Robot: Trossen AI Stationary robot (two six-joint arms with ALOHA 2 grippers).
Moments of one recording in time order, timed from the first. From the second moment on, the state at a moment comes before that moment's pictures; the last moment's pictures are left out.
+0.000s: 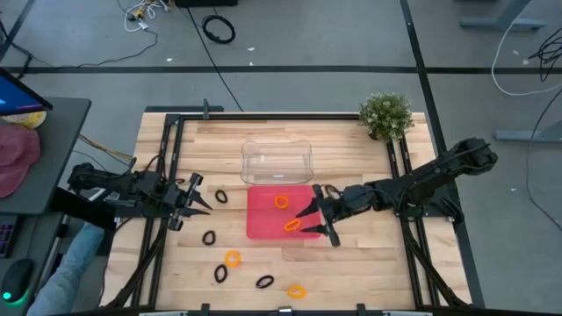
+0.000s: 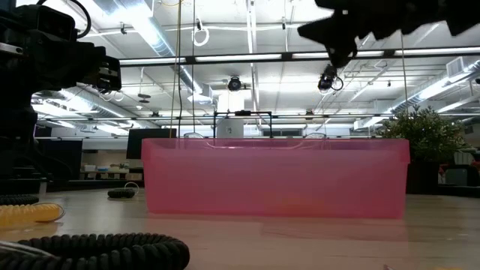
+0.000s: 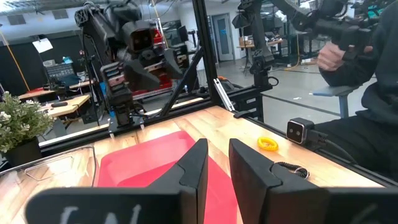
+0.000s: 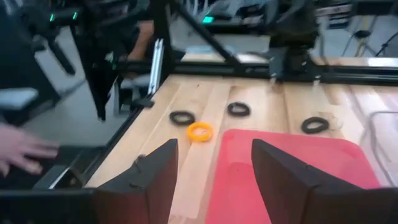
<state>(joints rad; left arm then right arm) -0.23 0.01 0.01 0.07 0.12 0.17 0.31 1.38 0.69 0.42 0.00 0.08</state>
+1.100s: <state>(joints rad) -0.23 0.01 0.01 0.07 0.12 0.17 0.71 1.72 1.44 -0.46 0.34 -0.05</state>
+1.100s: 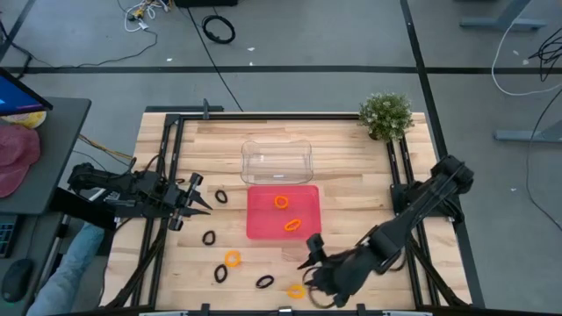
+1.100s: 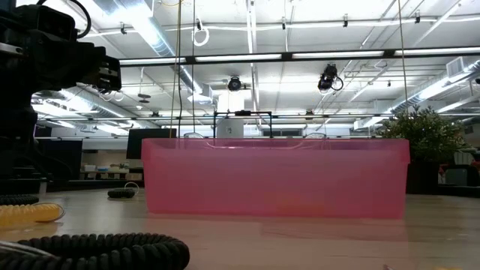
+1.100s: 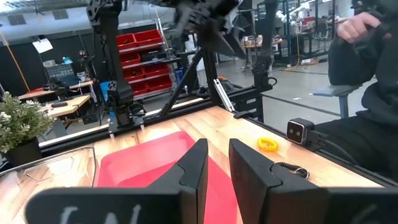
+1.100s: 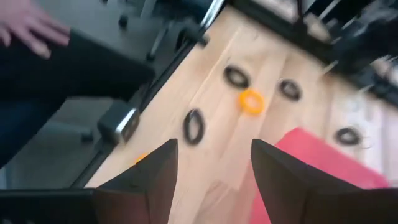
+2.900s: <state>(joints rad) -0.23 0.01 0.01 0.07 0.12 0.17 0.65 1.84 1.53 -0.70 0.42 0.03</state>
